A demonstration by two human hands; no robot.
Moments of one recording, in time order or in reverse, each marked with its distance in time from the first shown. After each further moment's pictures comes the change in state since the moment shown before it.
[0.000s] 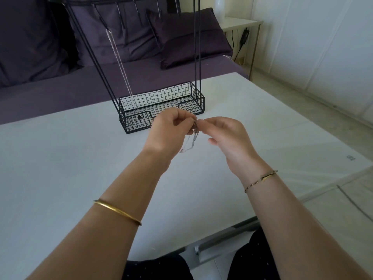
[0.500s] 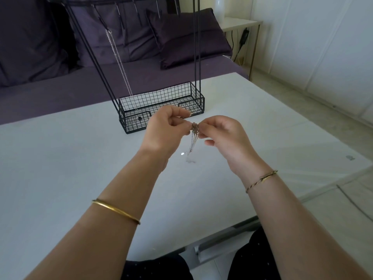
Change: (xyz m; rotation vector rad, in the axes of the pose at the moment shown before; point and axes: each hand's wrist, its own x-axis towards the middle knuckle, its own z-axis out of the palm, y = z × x) left_hand -0.001 0.001 -0.004 -0.012 0.037 -0.021; right_hand 0.003 0.005 -0.001 -0.065 -0.017 -0.052
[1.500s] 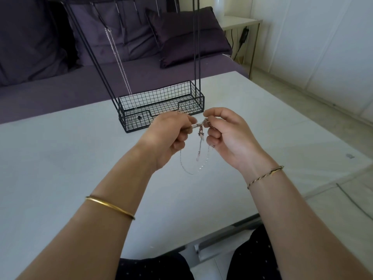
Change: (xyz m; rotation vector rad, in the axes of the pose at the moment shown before) left_hand 0.001 0.009 -0.003 -0.218 -0.185 -0.283; right_hand 0.003 -0.007 -0.002 0.469 -0.020 0.157
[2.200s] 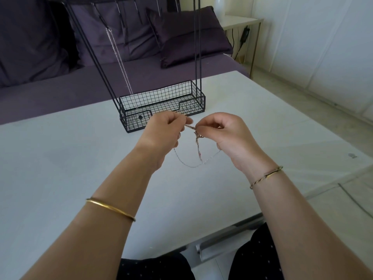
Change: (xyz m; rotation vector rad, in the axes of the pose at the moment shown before) left_hand 0.003 -0.009 -0.007 0.238 0.122 0.171; right_hand -0.004 0.002 -0.004 -0.583 -0.043 -0.192
